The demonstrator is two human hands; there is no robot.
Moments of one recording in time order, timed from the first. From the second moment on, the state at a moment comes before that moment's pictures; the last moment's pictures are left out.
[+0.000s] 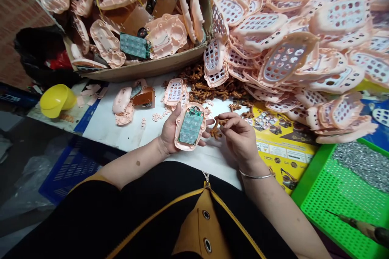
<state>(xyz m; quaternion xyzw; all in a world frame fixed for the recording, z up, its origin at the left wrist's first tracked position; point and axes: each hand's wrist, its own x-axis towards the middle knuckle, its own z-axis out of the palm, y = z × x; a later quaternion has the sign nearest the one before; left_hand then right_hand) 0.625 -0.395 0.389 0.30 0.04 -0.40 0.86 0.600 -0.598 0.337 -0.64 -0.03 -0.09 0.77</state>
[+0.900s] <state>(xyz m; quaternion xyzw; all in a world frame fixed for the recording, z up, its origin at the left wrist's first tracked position) 0.621 -0.389 0.377 0.30 0.07 -0.46 0.83 0.600 -0.598 0.343 -0.59 0.04 -0.03 0.80</state>
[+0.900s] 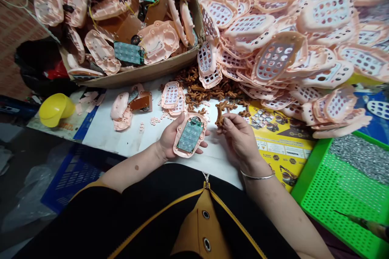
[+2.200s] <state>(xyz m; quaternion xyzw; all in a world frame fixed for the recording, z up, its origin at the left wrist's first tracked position) 0.592 -0.383 0.382 0.28 0.07 -0.55 0.78 0.592 -0.597 0.348 -0.63 -0.08 0.03 0.77</state>
